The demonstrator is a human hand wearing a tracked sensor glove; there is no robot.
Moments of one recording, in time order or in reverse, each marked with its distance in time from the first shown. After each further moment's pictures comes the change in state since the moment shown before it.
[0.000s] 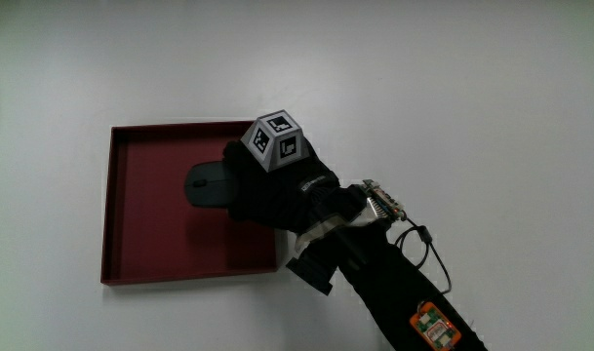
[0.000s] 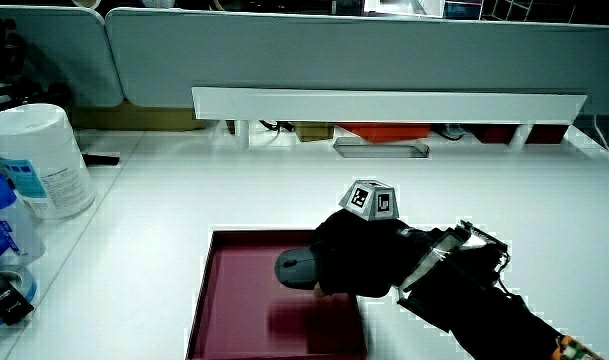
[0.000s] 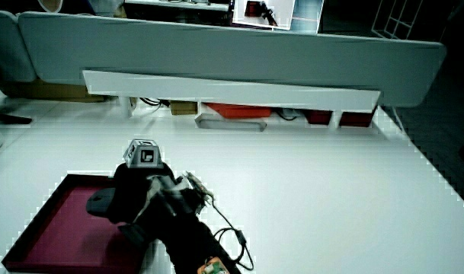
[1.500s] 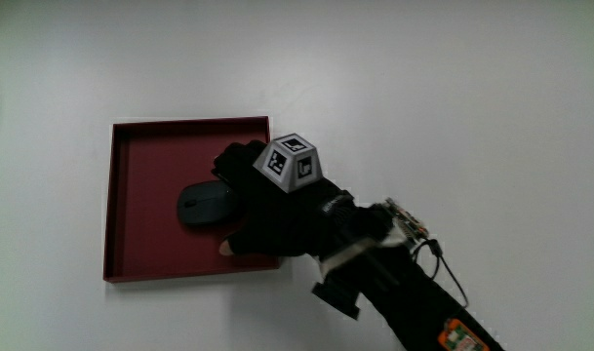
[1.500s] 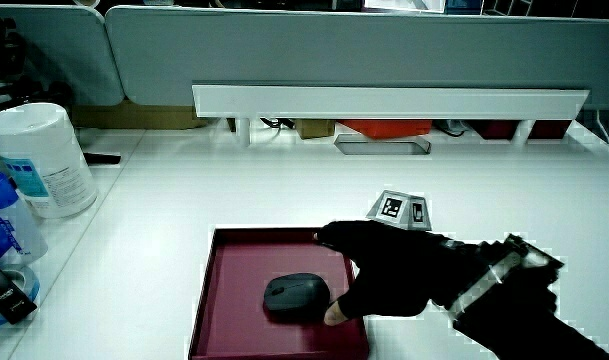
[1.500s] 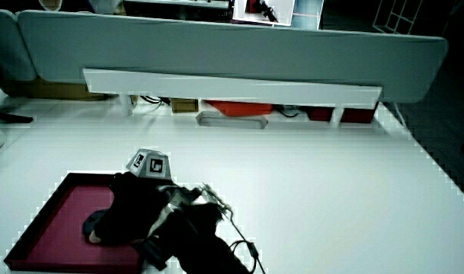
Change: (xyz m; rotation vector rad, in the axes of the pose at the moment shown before) arm 0.012 -0.016 -0.023 -0.202 0.167 0.103
